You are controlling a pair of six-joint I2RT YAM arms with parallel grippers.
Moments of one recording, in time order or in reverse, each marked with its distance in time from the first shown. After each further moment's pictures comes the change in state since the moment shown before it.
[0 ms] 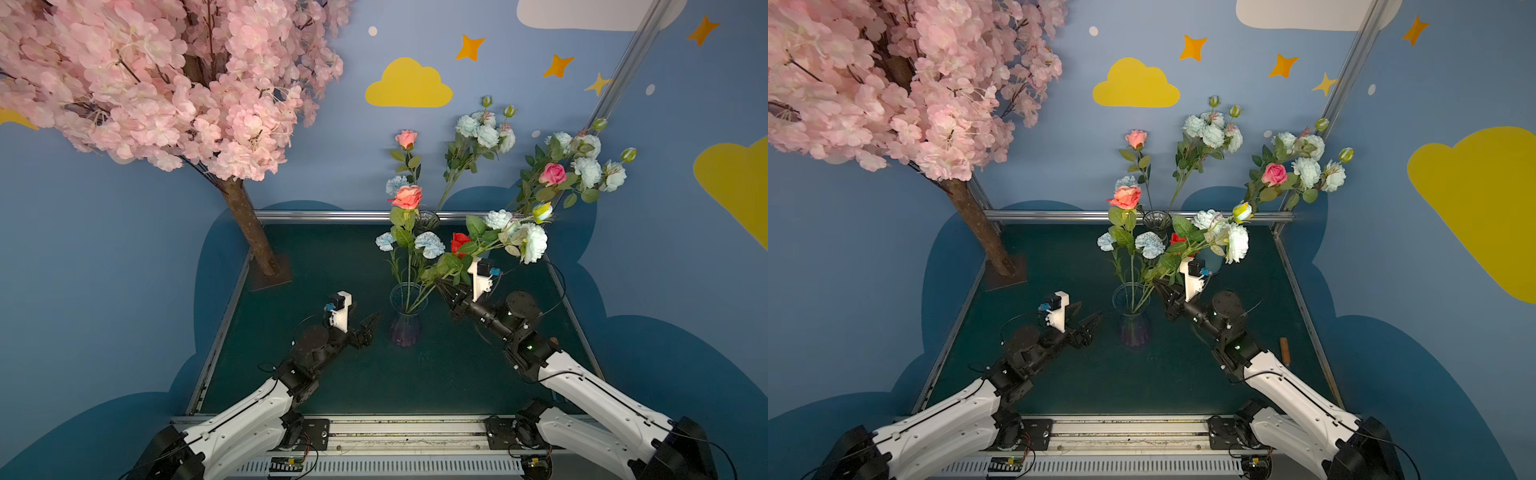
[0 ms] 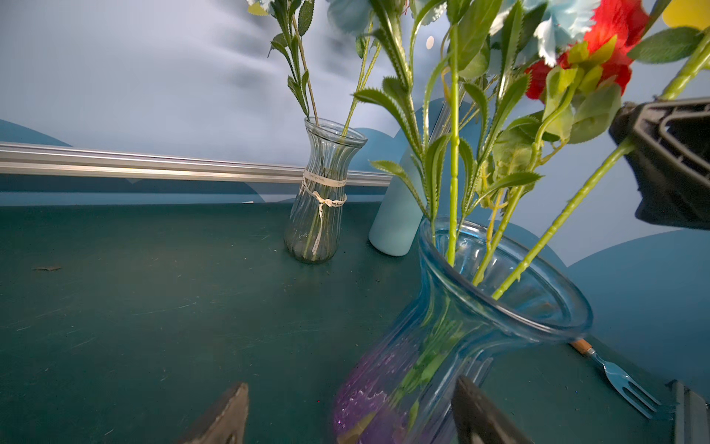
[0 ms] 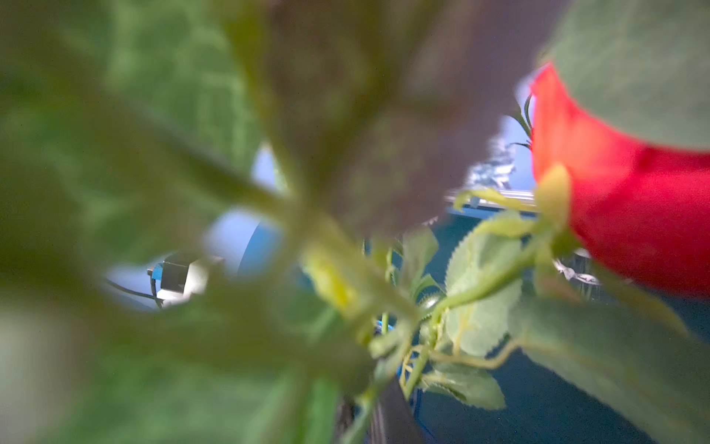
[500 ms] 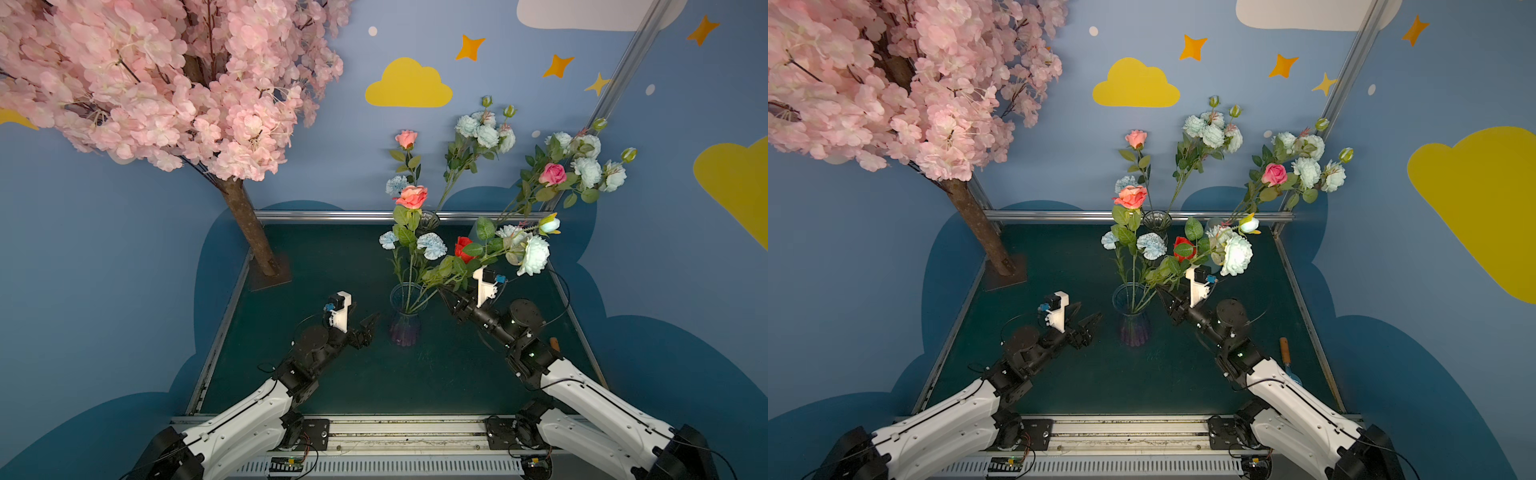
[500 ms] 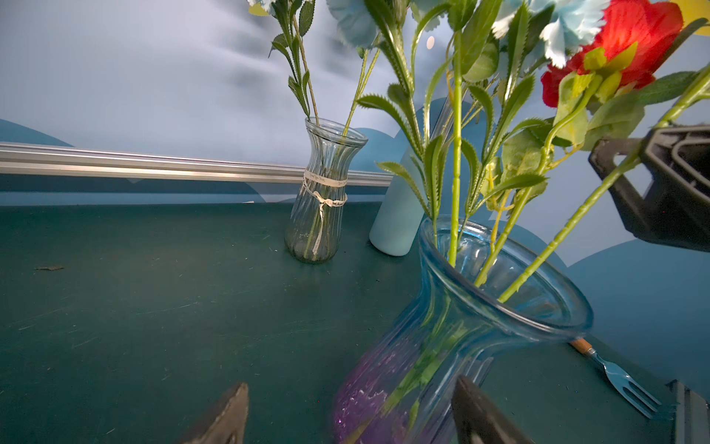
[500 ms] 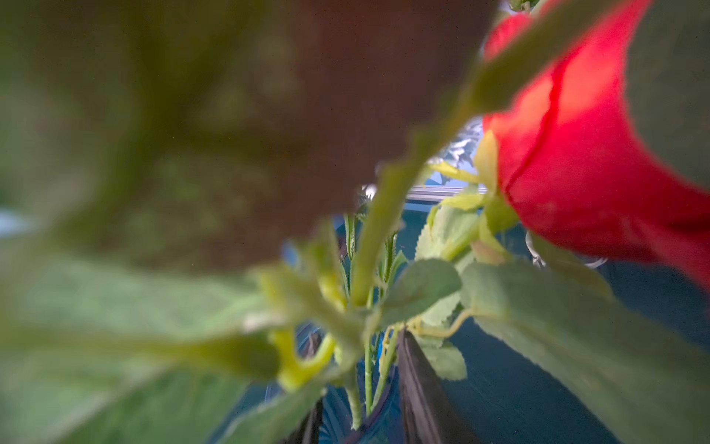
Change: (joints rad) left arm 0.000 -0.006 0.000 -0.007 0.000 0.000; right arm -0.012 -0.023 -0.097 0.092 0.024 0.019
